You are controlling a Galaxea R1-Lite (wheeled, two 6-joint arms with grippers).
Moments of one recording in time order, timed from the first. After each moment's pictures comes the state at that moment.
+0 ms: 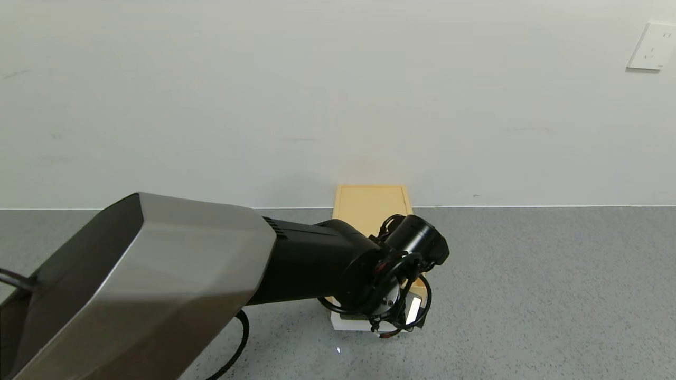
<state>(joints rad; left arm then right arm) -0.87 2.25 -1.67 0.45 0.30 -0.34 0.01 0.00 -0.01 0.01 0.00 0.01</state>
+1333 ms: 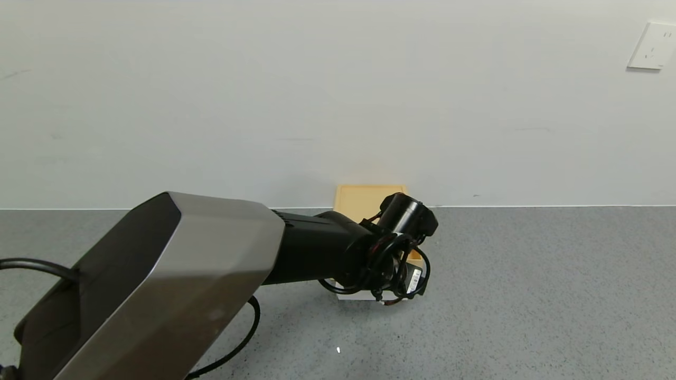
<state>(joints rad) -0.81 2.31 -1.75 0.29 0.29 -0.22 0.01 0.00 -0.01 0.01 0.00 0.01</state>
